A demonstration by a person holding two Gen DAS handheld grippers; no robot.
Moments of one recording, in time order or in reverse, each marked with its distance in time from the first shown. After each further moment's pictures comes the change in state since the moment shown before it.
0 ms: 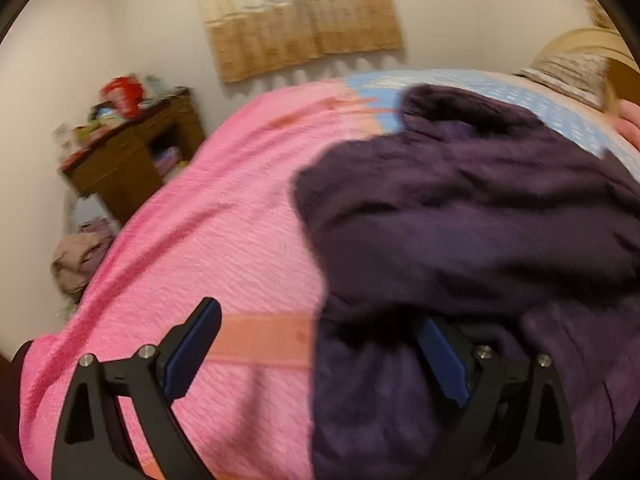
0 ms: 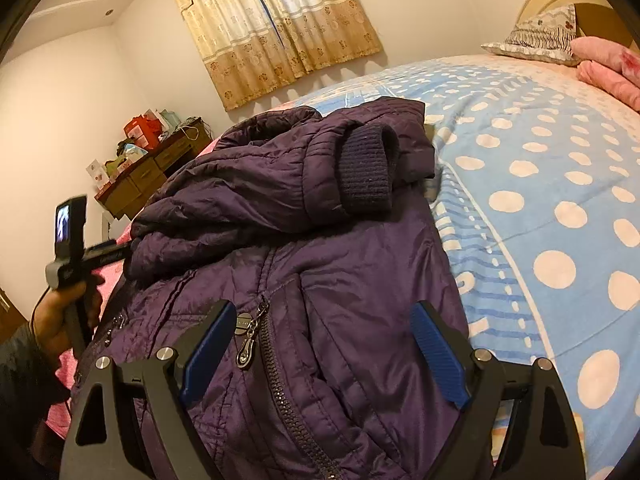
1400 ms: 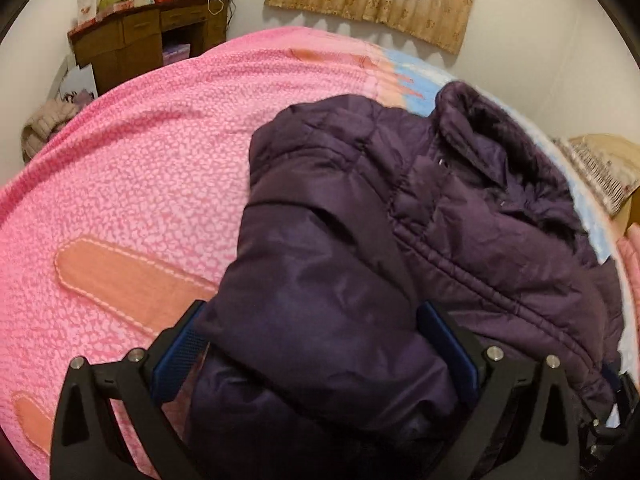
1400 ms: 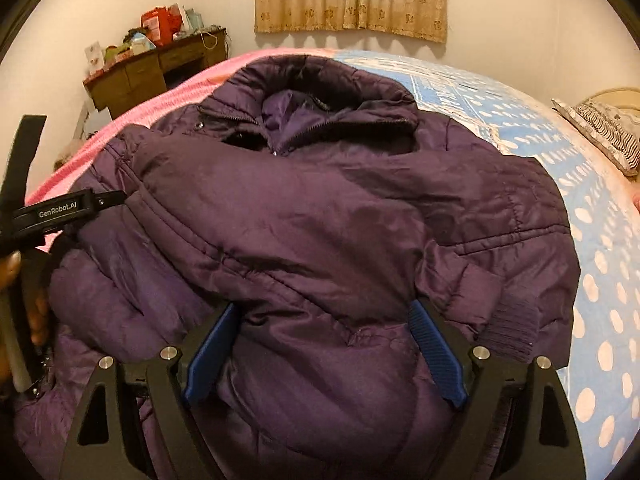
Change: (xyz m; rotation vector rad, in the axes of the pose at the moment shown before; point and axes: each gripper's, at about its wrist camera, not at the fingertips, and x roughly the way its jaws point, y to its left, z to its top) left arm 0.031 -0.017 -0.004 -0.362 0.226 -0.174; right arm 0.145 0.089 0.081 -0.355 0.214 -0.149
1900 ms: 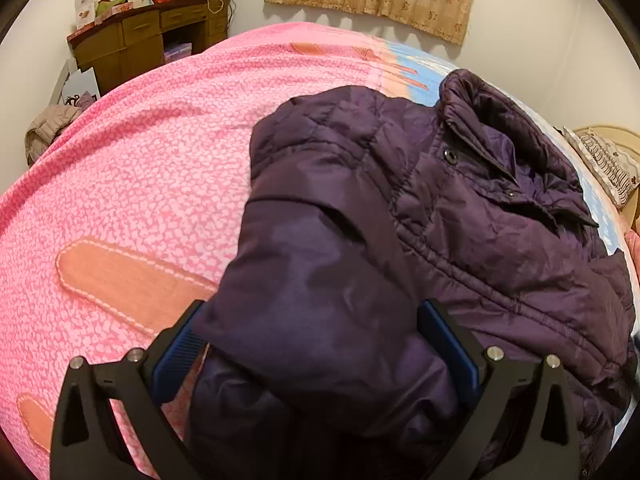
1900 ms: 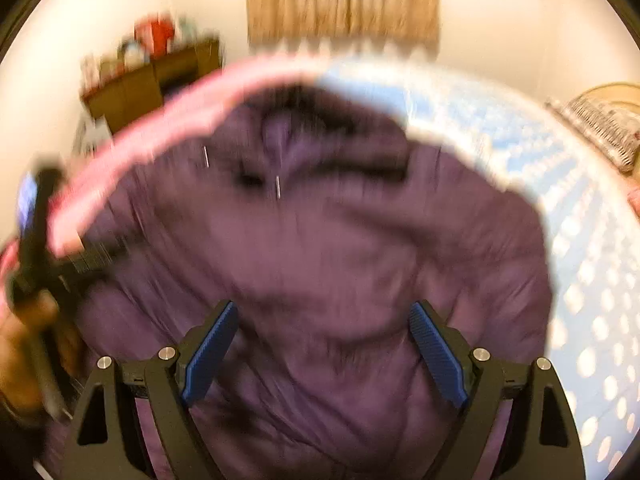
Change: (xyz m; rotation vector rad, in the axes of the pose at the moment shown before) left arm 0.008 0.000 0.001 0.003 0.011 0.009; right arm -0.051 0.009 0.039 0.018 -0.108 -0.028
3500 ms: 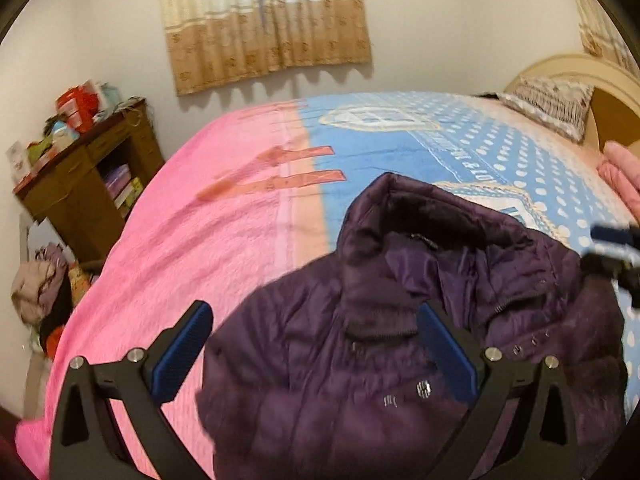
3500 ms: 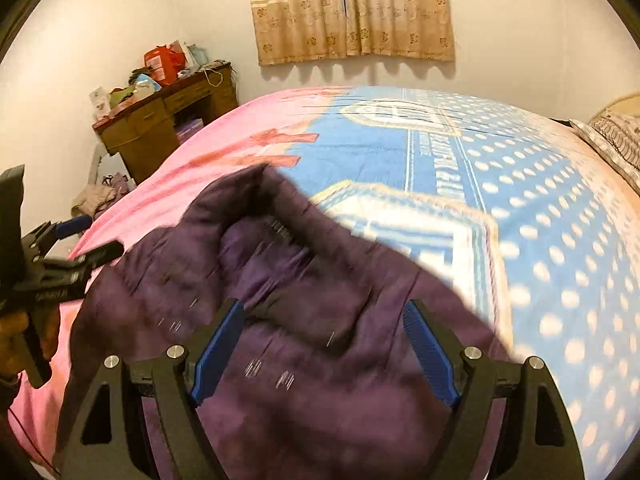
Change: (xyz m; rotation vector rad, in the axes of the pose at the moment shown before) left arm -0.018 -0.099 0.126 0.415 -0.190 -0.022; right arm 0.083 -0.089 0.129 0.016 0.033 0.131
